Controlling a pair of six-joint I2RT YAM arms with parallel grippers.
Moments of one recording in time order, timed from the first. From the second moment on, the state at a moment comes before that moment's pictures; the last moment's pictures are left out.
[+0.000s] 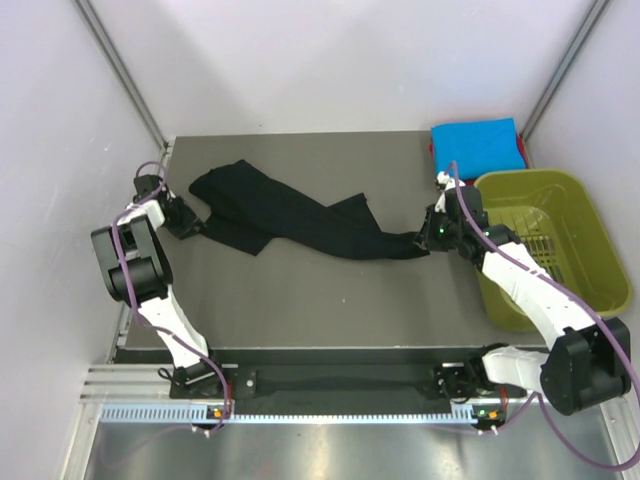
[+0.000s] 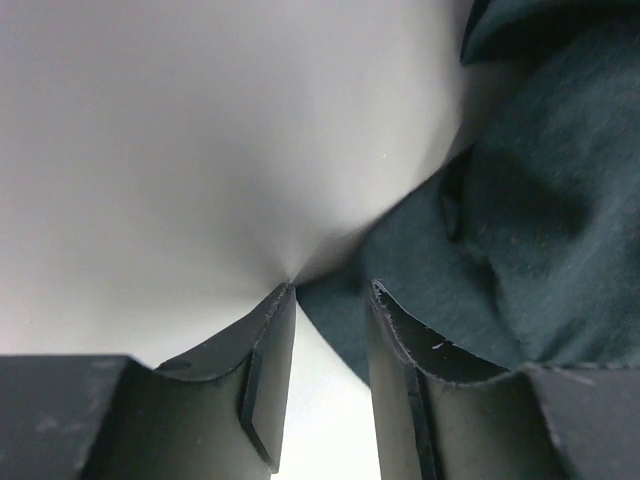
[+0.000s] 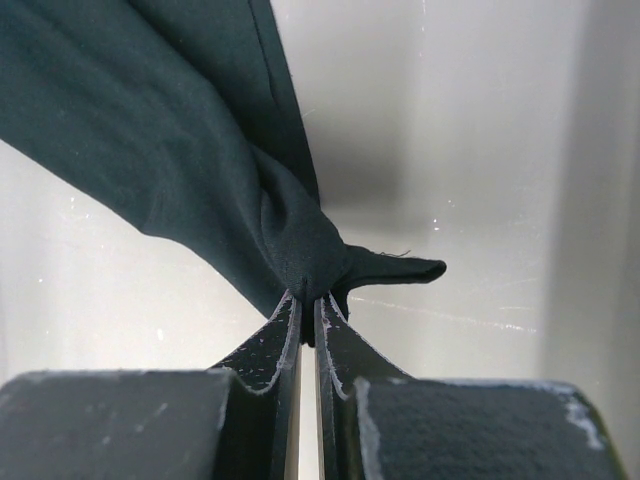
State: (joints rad) left arm 0.37 1.93 1.26 -0.36 0.27 -0.39; right arm 0.32 1.20 0.89 -0.46 -0.07 0.37
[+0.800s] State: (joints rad) left arm 0.32 1.91 1.30 -0.51 0.15 -0.43; right arm 0.32 1.17 0.84 -0.47 -0.06 0.38
